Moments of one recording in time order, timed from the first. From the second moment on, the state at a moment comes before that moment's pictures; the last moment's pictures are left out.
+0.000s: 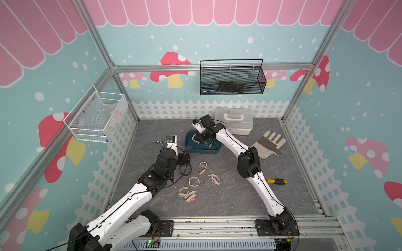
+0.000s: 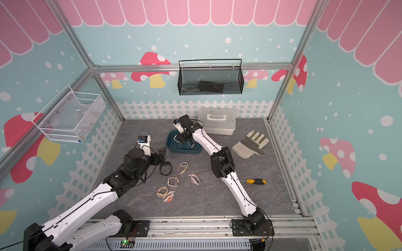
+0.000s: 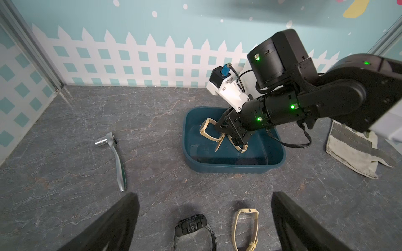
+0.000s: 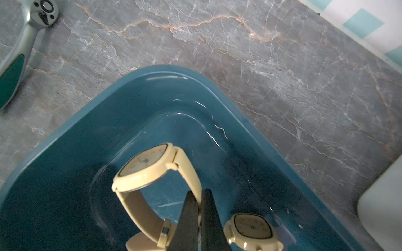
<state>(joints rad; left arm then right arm) -0.55 0.95 0.71 -0.14 -0.34 -0.26 0.61 2.69 2.58 -0.82 -0.12 -0.13</state>
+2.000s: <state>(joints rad) -0.55 1.06 0.70 -0.28 -0.46 -0.36 0.65 1.53 1.23 -0.37 -0.11 -0.19</state>
